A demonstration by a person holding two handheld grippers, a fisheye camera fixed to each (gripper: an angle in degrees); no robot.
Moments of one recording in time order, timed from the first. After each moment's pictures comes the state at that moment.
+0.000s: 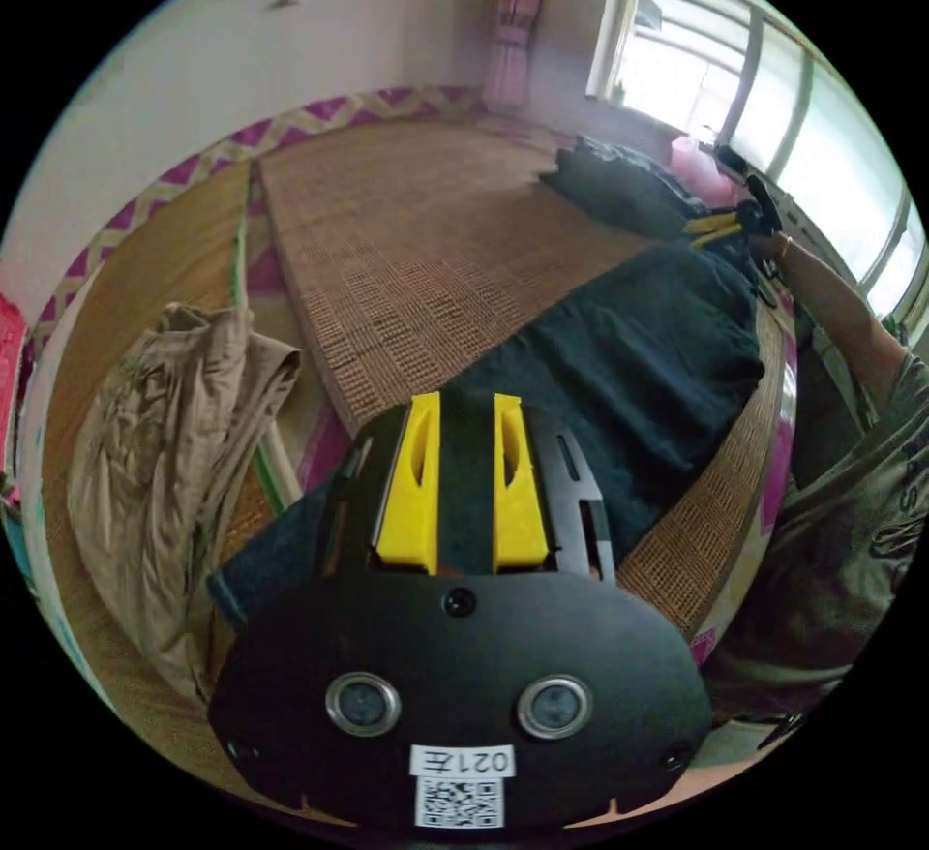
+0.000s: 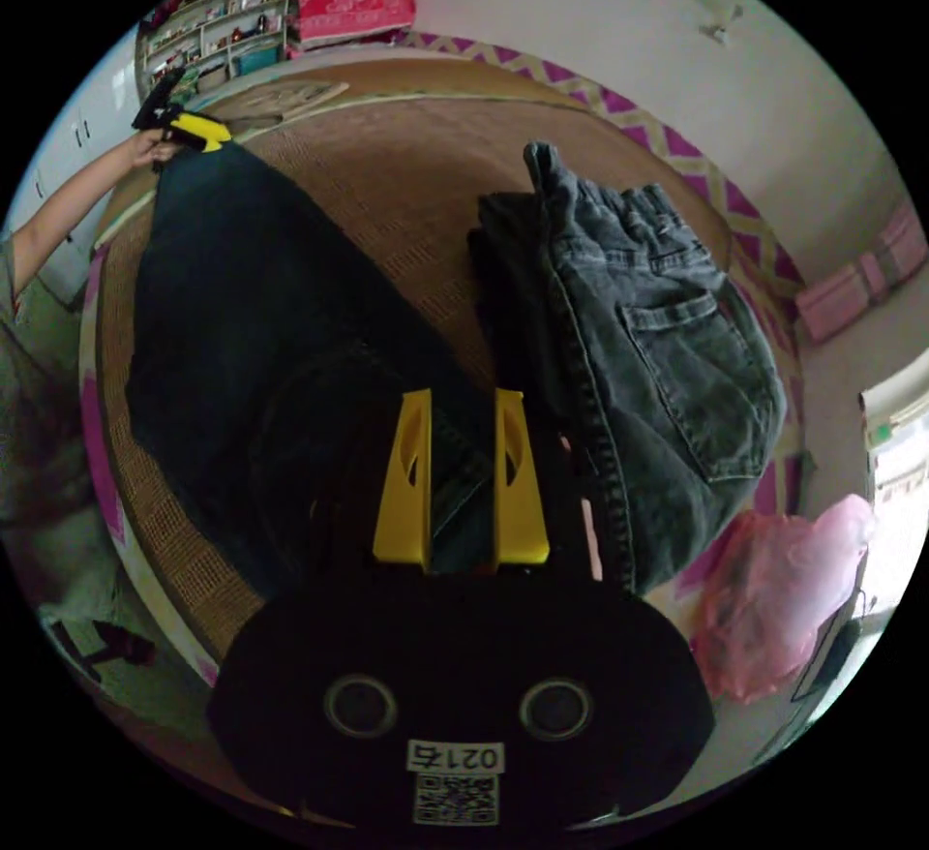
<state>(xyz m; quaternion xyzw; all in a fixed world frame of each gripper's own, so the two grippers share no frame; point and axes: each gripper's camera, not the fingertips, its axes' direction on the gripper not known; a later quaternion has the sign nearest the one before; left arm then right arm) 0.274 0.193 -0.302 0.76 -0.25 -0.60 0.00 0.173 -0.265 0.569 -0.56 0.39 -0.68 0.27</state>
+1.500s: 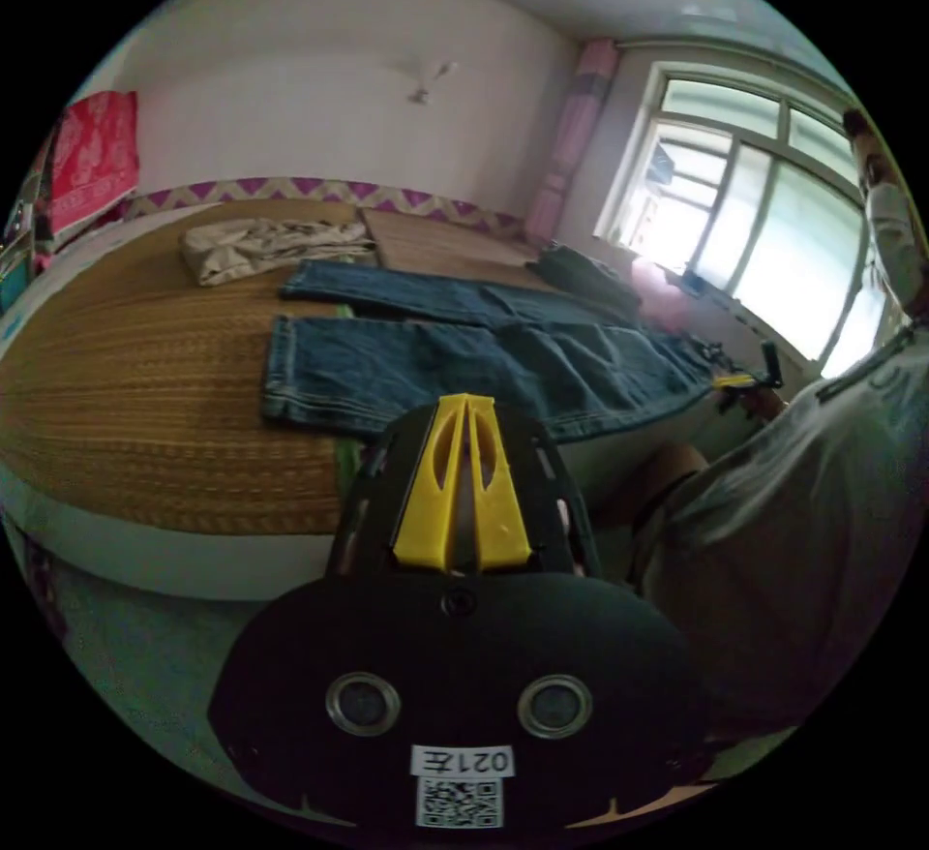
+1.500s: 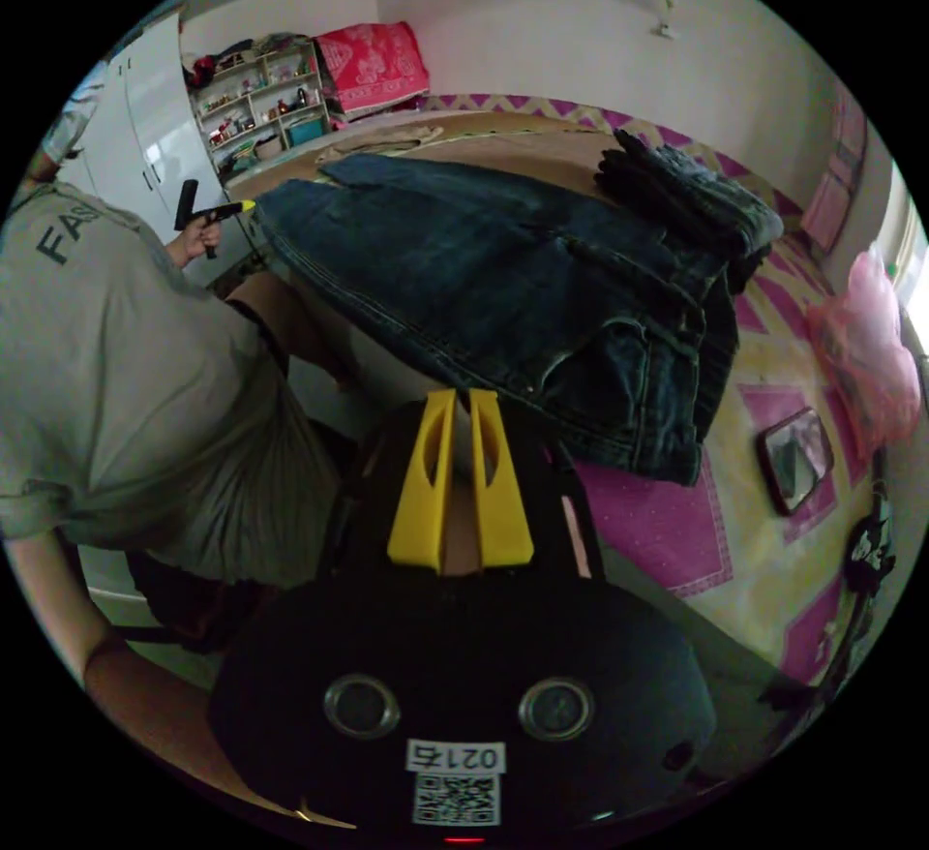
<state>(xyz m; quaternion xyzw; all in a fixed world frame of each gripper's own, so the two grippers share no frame) 0.271 -0.288 -0.192 0.76 -0.26 -0.53 -0.26 0.140 -0.343 0.150 -0.57 0.33 -0.64 0.40</state>
